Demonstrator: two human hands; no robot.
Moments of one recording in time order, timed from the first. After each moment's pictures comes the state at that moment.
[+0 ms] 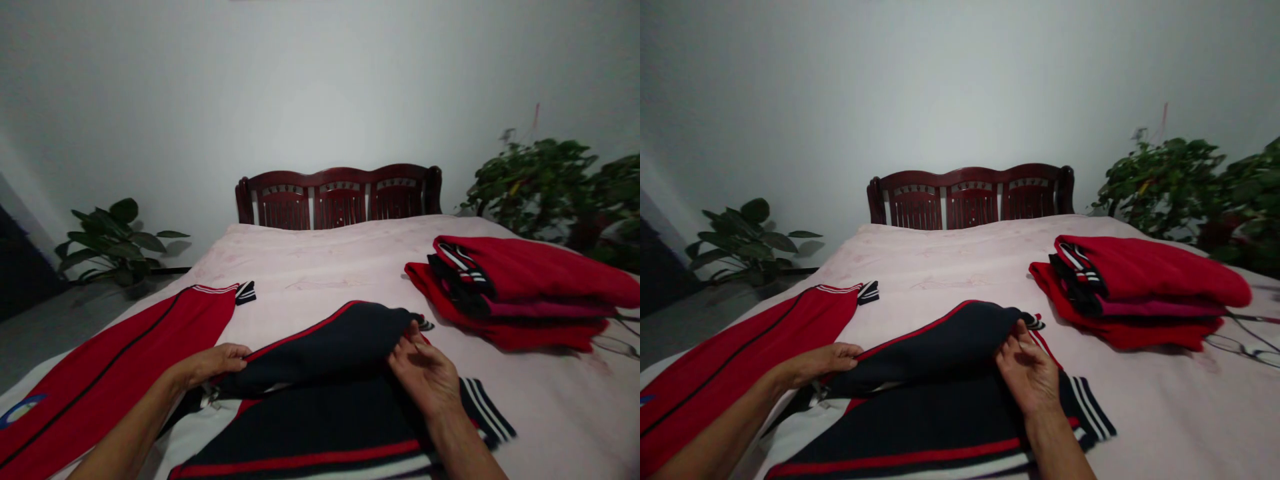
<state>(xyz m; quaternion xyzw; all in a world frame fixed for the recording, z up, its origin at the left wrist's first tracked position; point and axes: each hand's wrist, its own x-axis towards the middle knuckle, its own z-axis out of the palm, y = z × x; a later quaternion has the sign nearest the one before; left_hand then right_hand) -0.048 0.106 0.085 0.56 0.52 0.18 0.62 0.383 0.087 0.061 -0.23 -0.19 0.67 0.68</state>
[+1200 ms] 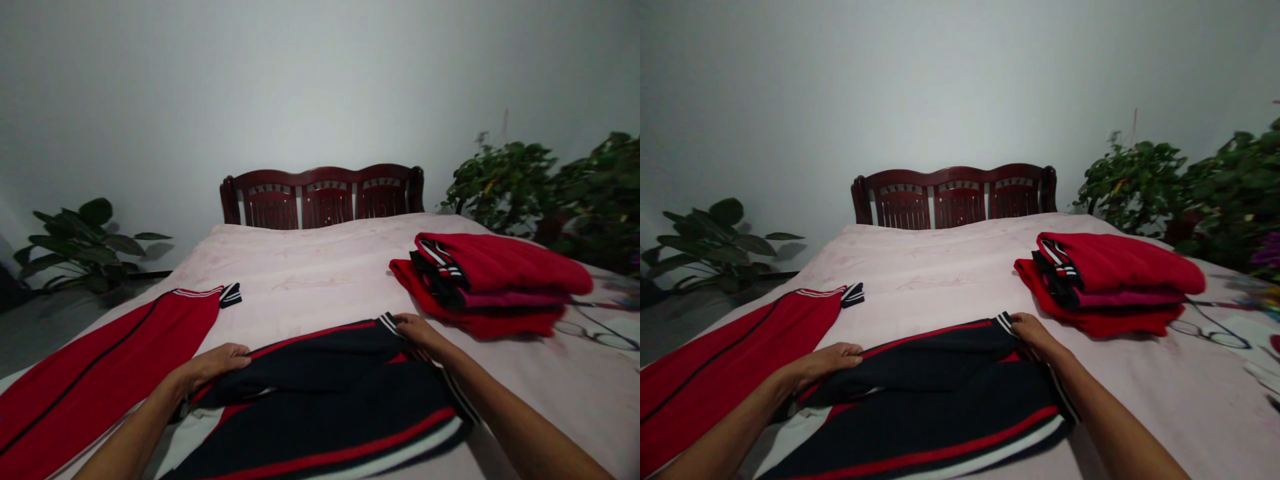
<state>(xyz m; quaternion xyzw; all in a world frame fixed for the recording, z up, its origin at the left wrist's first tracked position) -0.018 0.126 0.070 0.60 0.54 0.14 0.57 0.465 0.153 0.060 -0.67 -0.52 0.39 0.36</state>
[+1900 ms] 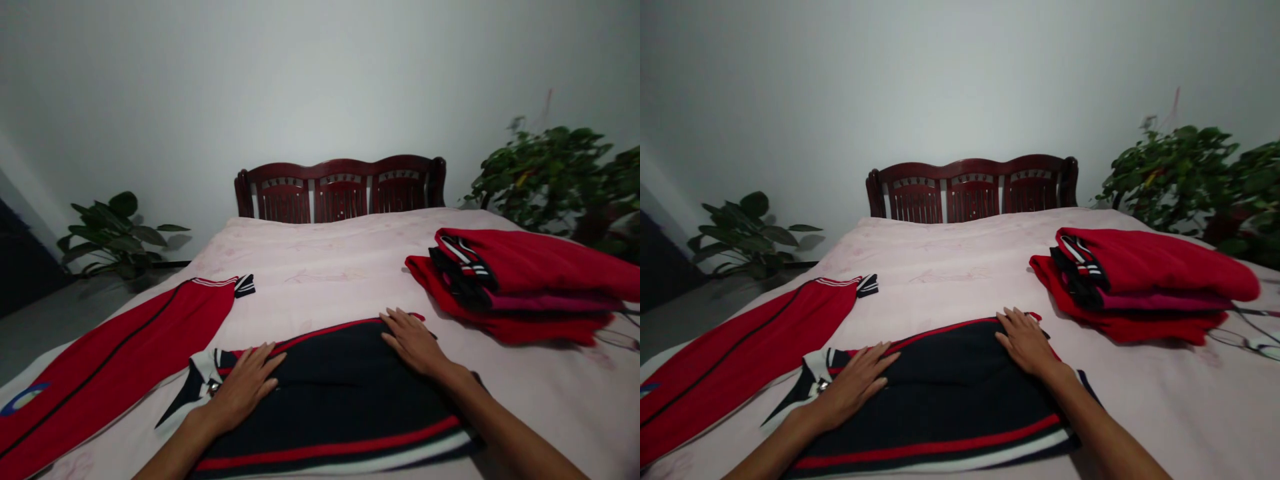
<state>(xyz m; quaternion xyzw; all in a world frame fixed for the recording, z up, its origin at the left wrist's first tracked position) 0.010 0.073 0.030 0.86 0.51 0.06 0.07 0.440 0.147 0.029 -0.59 -0.80 -0.05 0.11</state>
